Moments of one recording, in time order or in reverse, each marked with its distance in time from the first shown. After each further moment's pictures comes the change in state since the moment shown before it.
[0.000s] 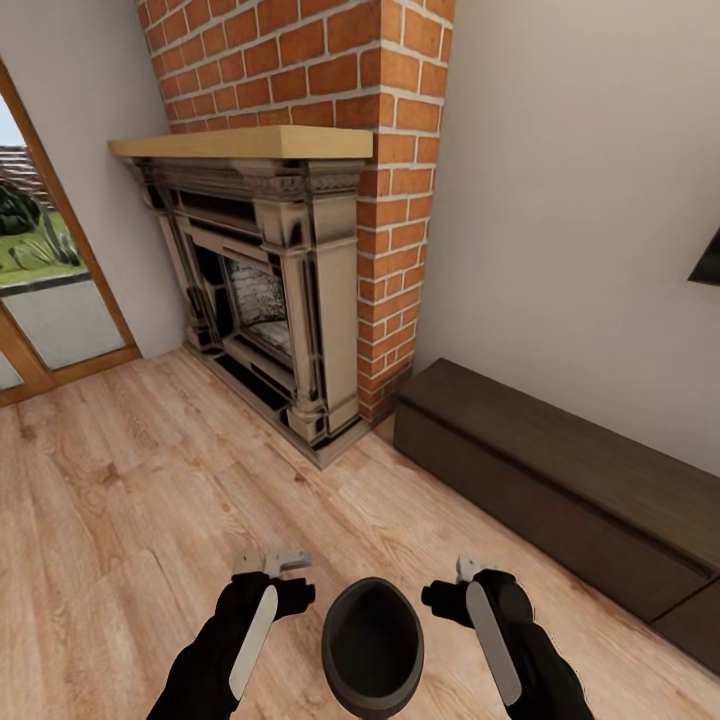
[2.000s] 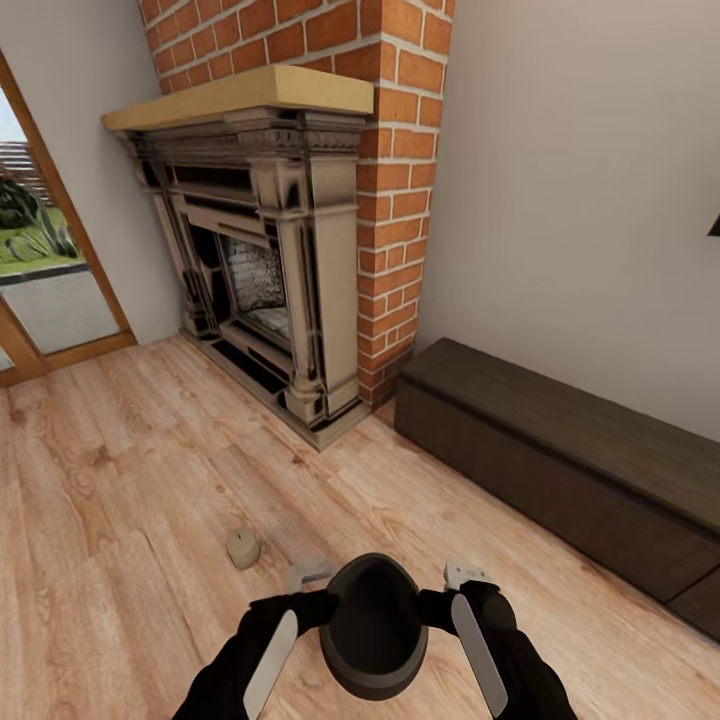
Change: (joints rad) left arm 0.000 0.000 -0.128 0.150 0.166 -0.240 -0.006; right arm -0.002 0.007 0.060 0.085 -0.004 -0.091 0.001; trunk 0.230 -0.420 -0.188
